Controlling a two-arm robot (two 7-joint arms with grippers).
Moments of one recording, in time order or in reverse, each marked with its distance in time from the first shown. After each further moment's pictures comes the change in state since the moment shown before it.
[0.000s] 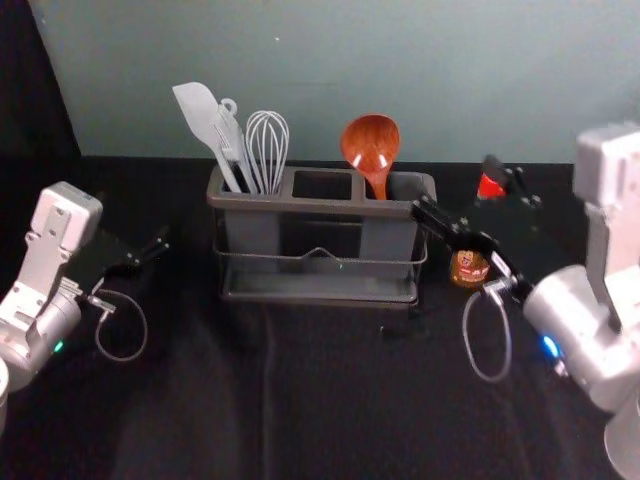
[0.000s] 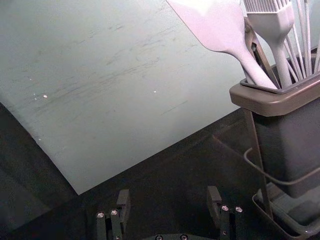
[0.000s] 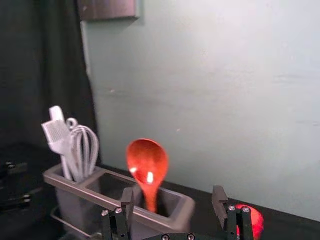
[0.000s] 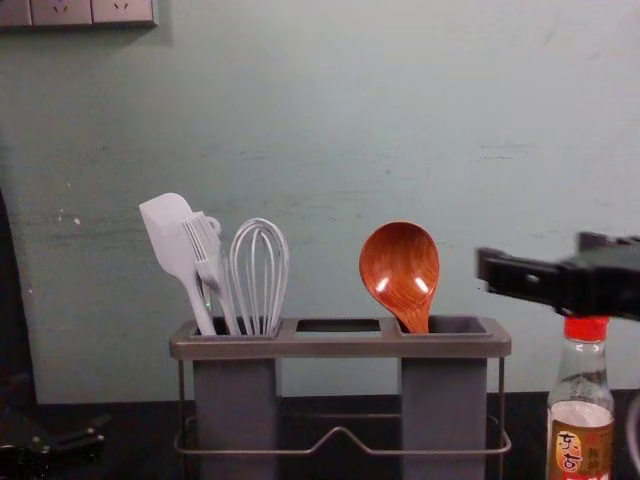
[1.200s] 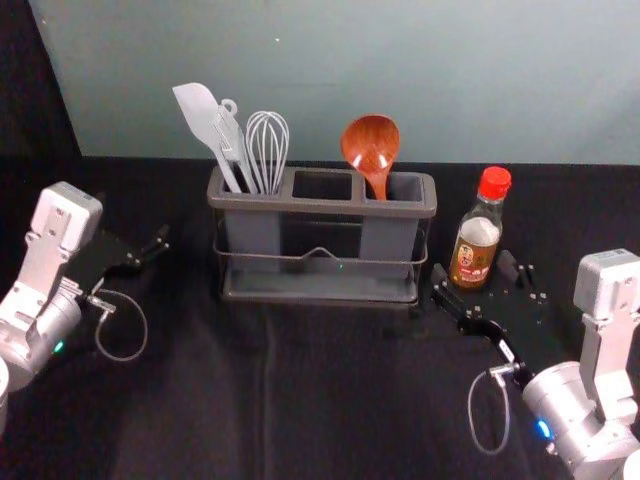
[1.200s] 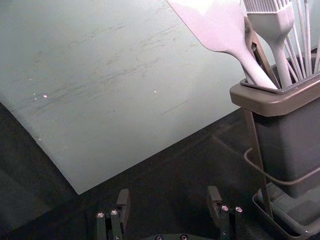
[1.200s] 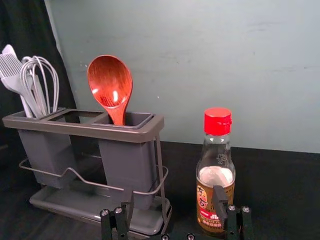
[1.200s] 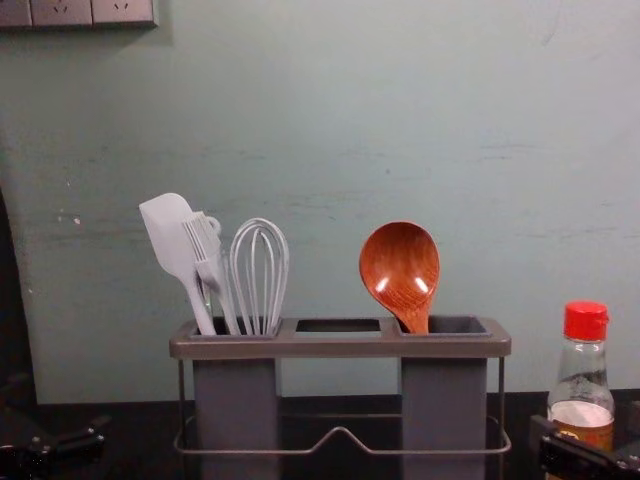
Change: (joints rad) left arm 0.000 0.000 0.000 0.000 0.000 0.000 0.000; right arm -0.119 -0.091 0.076 0.228 -0.026 -0.251 0.039
